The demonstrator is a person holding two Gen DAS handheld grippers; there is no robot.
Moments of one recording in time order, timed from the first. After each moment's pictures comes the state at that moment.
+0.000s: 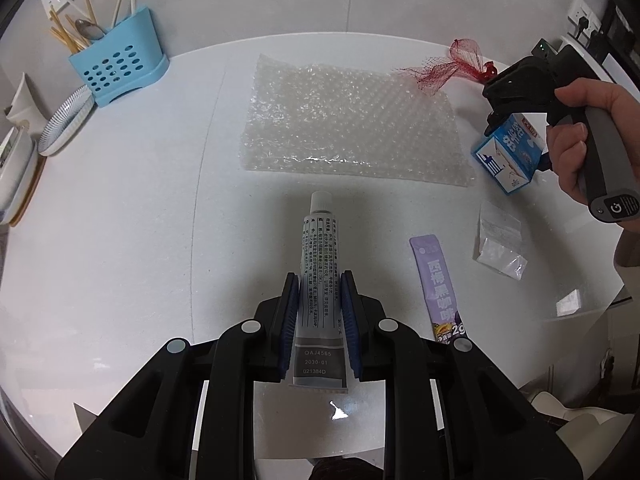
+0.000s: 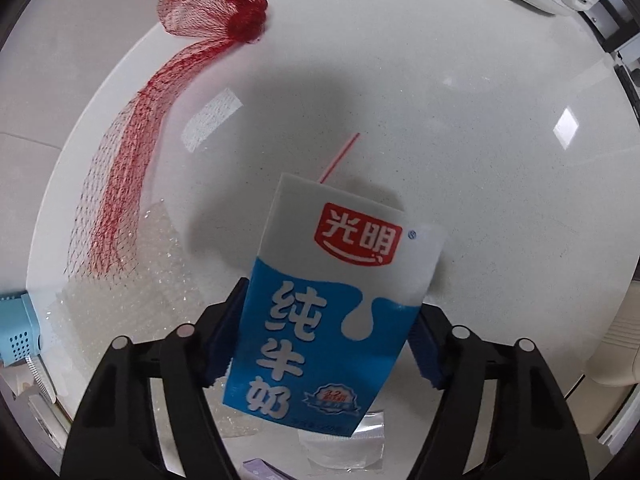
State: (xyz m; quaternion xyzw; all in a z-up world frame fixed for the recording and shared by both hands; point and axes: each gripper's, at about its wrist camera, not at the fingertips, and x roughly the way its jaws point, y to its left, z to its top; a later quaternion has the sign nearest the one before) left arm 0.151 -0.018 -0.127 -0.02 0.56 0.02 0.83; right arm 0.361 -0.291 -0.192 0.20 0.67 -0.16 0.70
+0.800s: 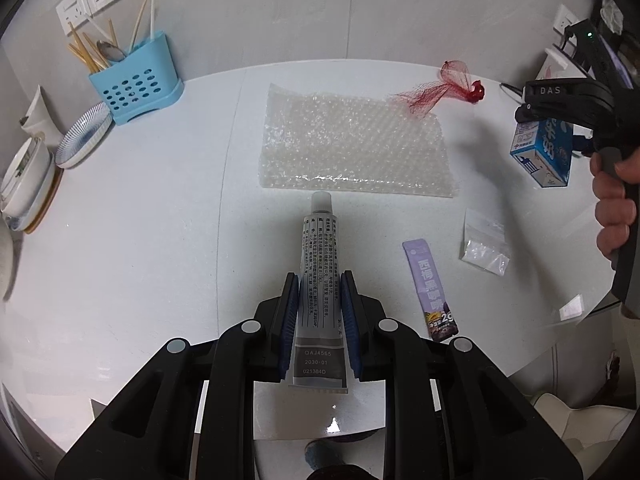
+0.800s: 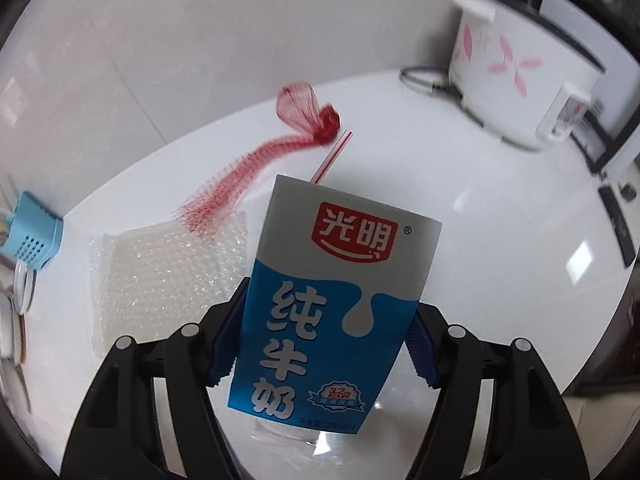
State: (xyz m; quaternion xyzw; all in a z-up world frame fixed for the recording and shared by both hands) left arm 0.125 -0.015 -0.093 -0.01 0.53 0.02 0.85; right arm 0.262 -0.267 -0.073 0.06 0.50 -0.05 0.86
